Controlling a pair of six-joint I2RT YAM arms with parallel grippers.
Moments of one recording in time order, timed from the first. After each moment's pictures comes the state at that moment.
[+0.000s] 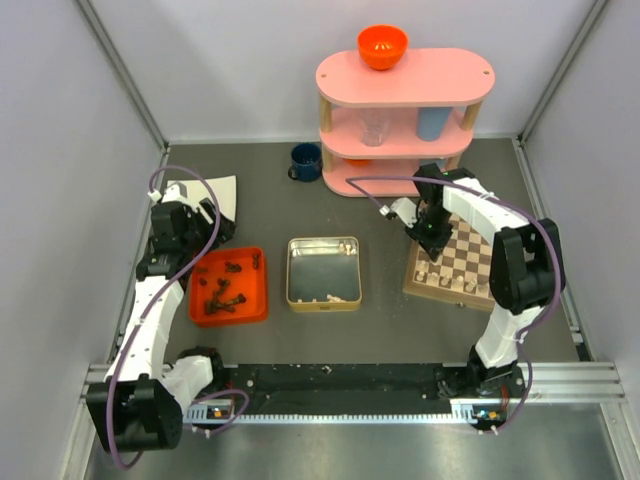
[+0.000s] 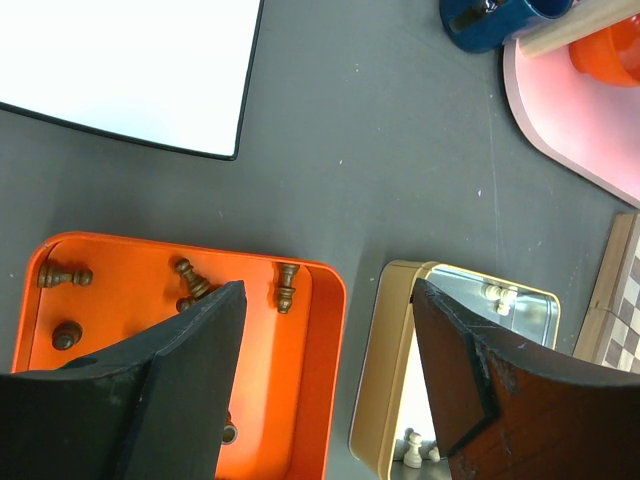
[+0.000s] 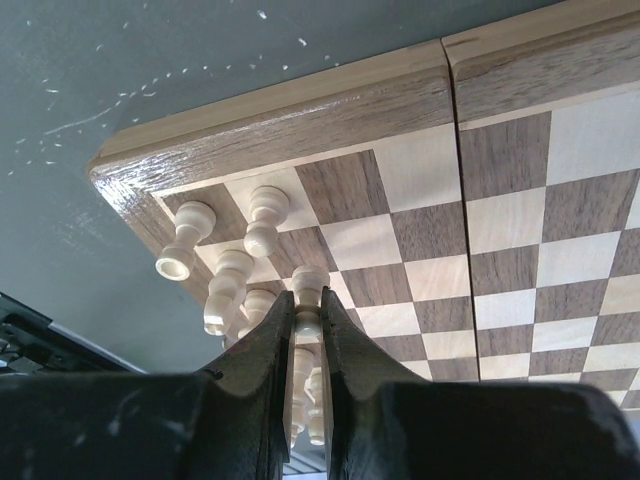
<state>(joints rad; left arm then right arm) 0.07 0.99 0.79 -0.37 0.17 -0.51 0.30 1.80 1.39 -1.14 -0.08 -0.69</state>
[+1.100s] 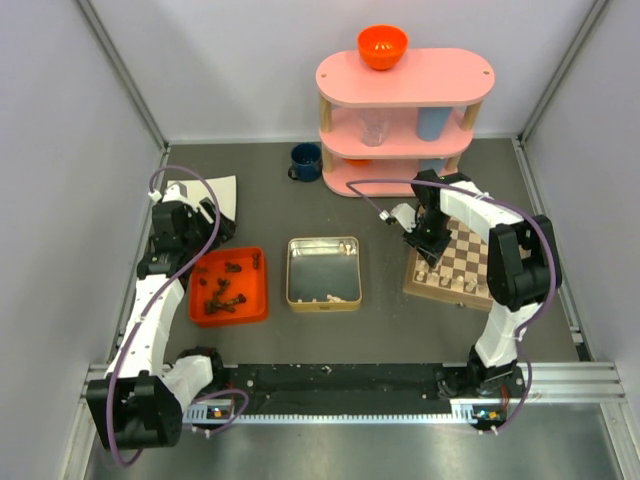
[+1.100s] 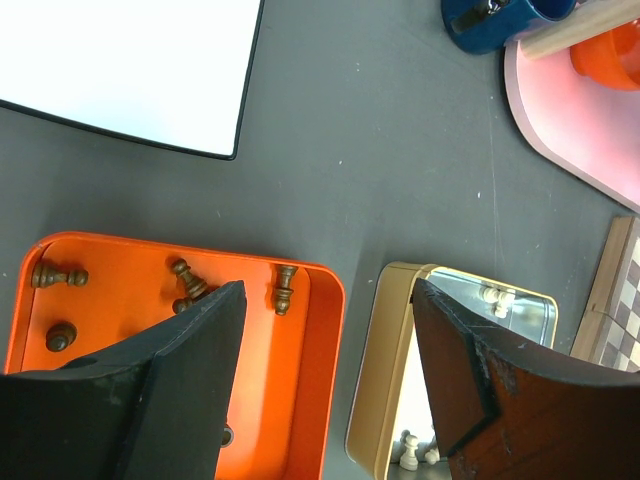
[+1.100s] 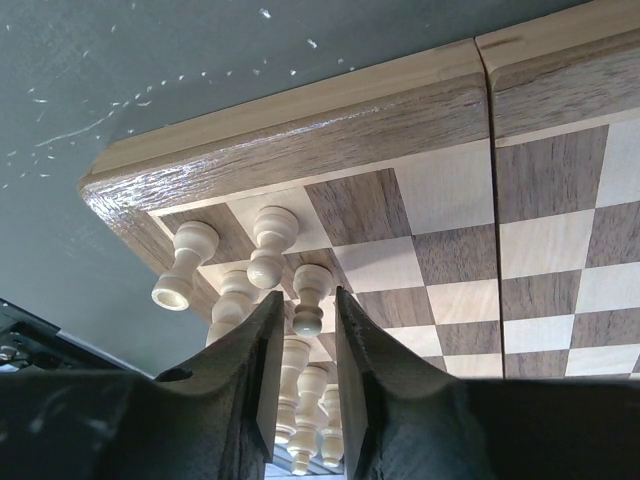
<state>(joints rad) 0.07 1.00 0.79 -0.36 0.17 -0.52 0.30 1.83 1.35 -1.11 -0.08 -0.67</state>
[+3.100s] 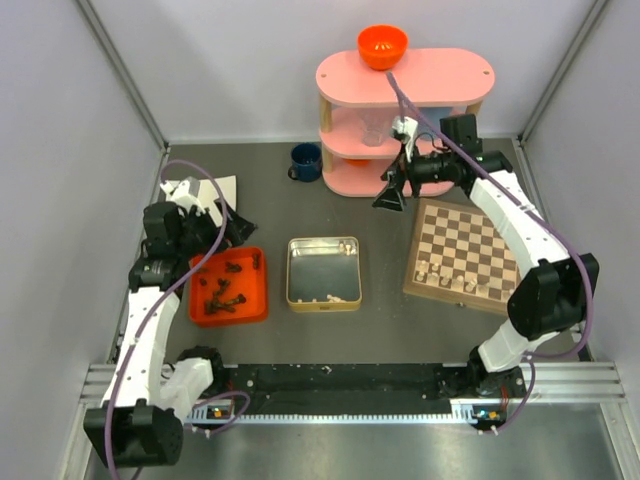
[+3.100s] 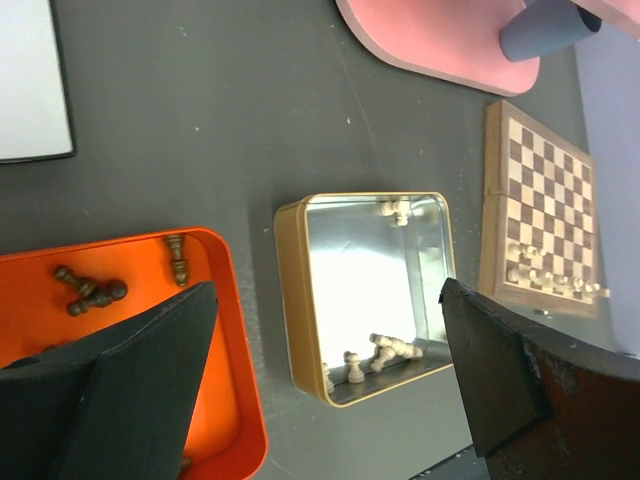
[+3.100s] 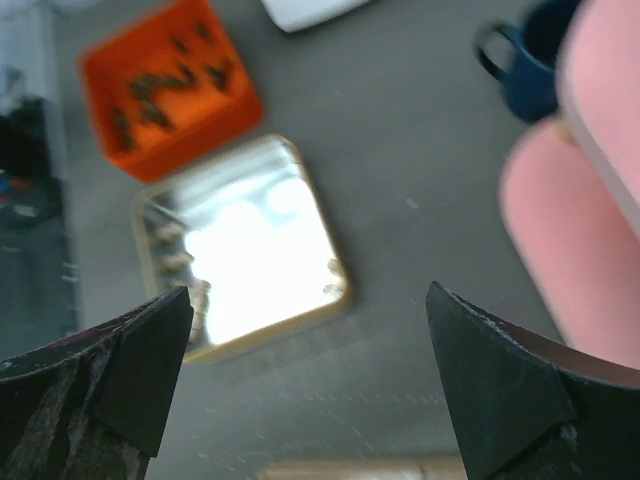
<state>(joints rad) 0.06 0.93 0.85 -0.44 0.49 -0.45 0.27 1.60 1.53 -0.66 -0.86 -0.45</state>
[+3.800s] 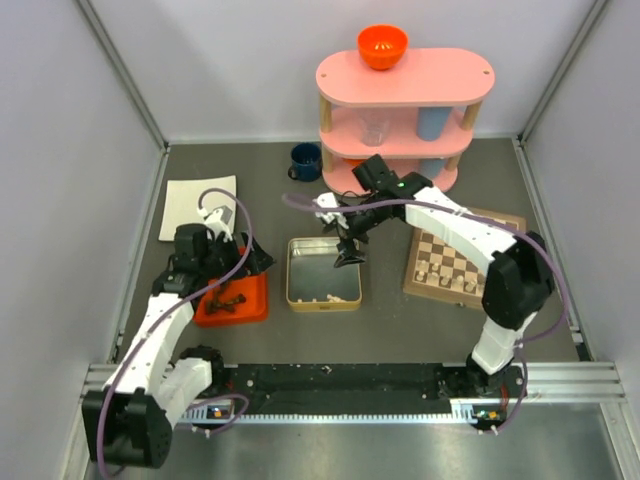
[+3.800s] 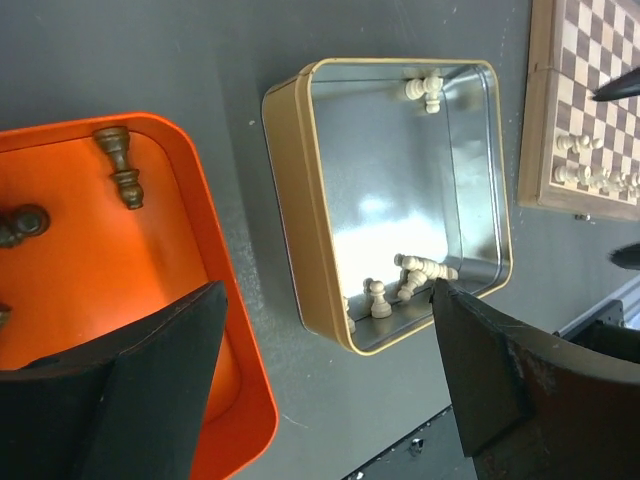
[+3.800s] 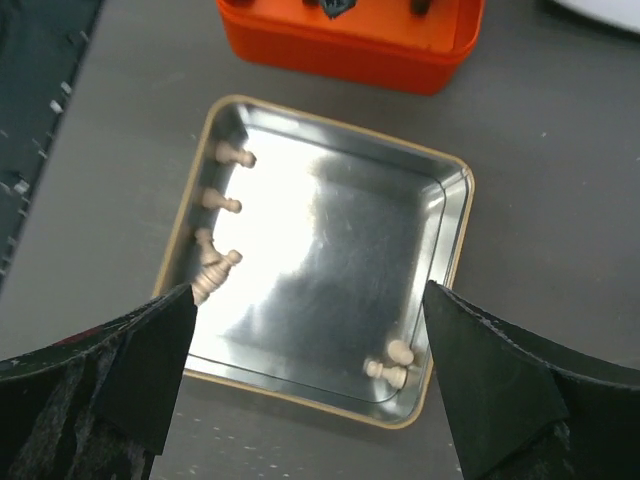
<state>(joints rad) -0.07 0.87 0.61 -0.38 0.48 -0.39 0.64 1.73 1.52 -0.80 -0.86 -0.97</state>
